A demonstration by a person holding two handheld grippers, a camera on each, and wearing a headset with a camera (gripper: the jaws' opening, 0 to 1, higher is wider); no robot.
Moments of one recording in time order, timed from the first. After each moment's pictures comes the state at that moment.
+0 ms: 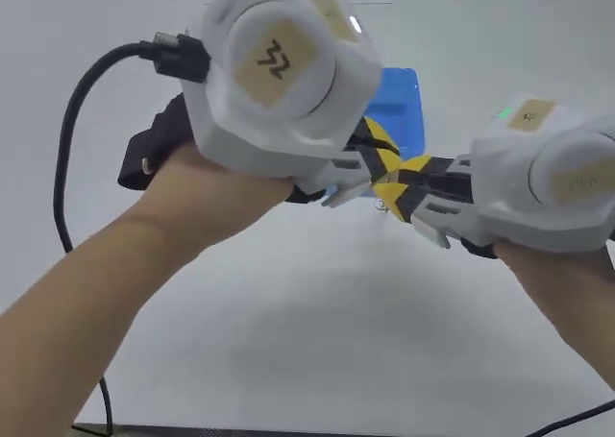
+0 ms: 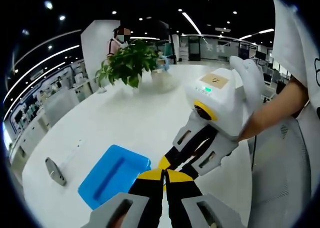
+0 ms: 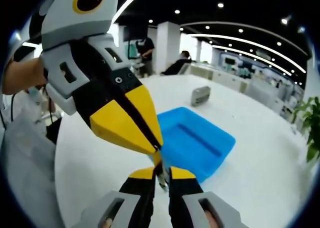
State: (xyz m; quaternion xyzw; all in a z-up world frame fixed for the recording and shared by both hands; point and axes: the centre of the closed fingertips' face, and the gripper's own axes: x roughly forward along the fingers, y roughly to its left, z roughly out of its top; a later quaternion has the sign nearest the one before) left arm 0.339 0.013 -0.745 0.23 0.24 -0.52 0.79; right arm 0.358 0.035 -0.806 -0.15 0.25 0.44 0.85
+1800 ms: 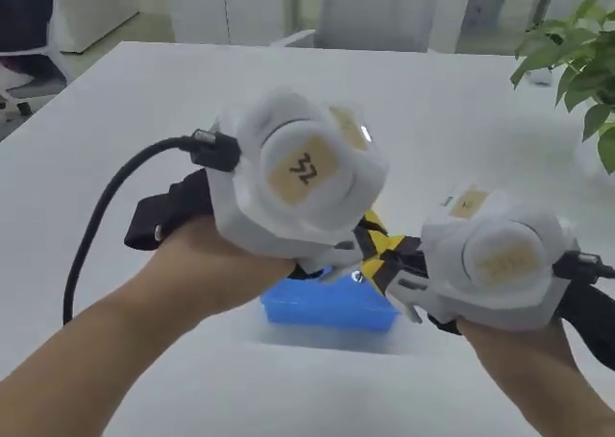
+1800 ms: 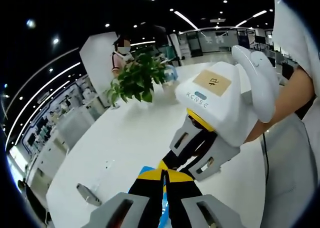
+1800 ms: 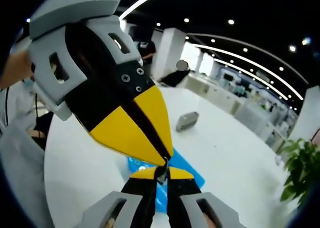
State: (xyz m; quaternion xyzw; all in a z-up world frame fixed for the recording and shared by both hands) left arm 0.382 0.016 -0.678 0.30 0.18 -0.49 0.80; right arm 0.408 0.046 -0.735 -0.23 0.19 0.42 0.86
